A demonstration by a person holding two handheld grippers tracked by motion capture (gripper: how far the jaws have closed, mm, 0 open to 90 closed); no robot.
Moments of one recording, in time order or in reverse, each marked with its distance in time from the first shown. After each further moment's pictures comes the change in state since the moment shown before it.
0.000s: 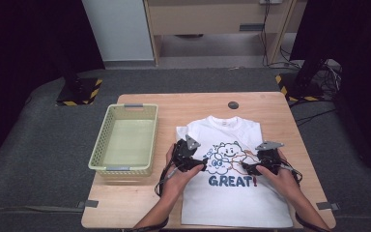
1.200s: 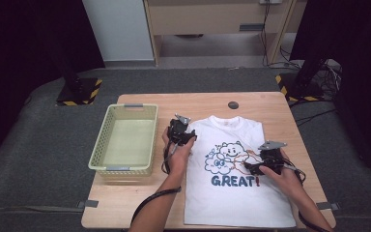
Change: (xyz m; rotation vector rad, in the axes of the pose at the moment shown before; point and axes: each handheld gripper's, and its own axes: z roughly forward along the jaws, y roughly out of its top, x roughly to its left) left arm 0.067 0.023 0.060 -0.018 0.263 -0.202; right arm -0.009 -0.003 -0.003 -0.001 0.006 -0.008
